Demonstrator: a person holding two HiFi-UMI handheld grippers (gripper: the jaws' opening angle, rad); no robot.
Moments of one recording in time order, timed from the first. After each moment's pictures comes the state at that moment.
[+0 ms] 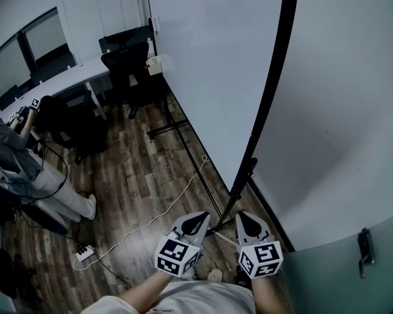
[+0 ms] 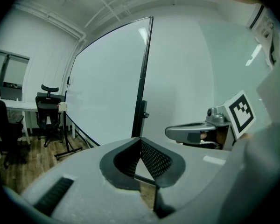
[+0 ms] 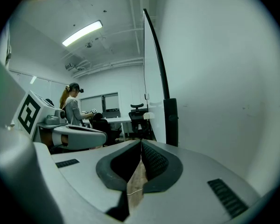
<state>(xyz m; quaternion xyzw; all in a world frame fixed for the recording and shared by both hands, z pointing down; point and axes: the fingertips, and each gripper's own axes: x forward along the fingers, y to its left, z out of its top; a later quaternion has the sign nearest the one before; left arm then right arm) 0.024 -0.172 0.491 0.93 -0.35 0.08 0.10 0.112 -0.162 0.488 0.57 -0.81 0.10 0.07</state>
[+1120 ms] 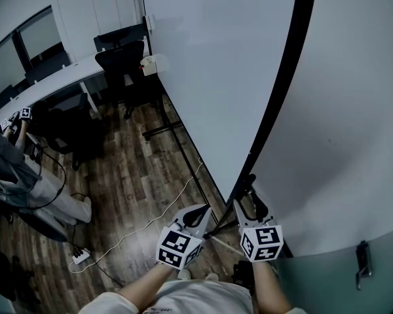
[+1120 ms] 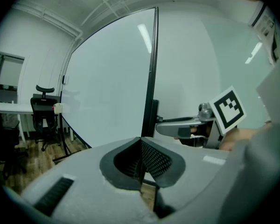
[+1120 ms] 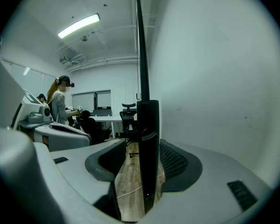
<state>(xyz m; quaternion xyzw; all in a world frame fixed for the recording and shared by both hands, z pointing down) 0.058 -0.245 0.489 0.93 -0.34 0.09 0.09 0.161 -0.259 0.480 0.61 -0.78 0.08 0.09</state>
